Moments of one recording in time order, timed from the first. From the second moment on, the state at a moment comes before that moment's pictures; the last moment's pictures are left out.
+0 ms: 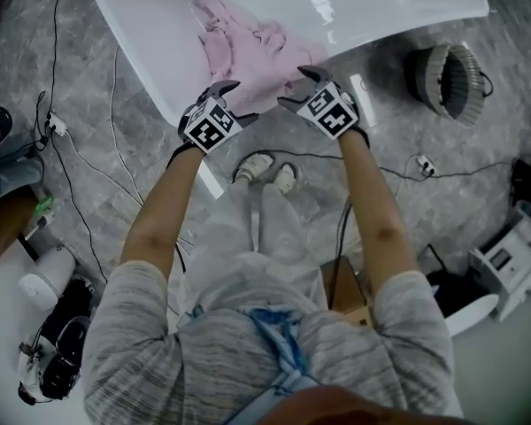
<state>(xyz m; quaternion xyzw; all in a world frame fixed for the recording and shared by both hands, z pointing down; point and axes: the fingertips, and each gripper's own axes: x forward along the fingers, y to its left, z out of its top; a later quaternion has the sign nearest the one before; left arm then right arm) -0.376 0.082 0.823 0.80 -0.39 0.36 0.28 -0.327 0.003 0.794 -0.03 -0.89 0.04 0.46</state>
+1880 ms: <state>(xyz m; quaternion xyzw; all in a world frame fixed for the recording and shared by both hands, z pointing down) -0.377 0.046 0.934 0.78 -0.37 0.37 0.35 -0.368 0.015 0.921 -0.28 -0.77 -0.17 0.55</state>
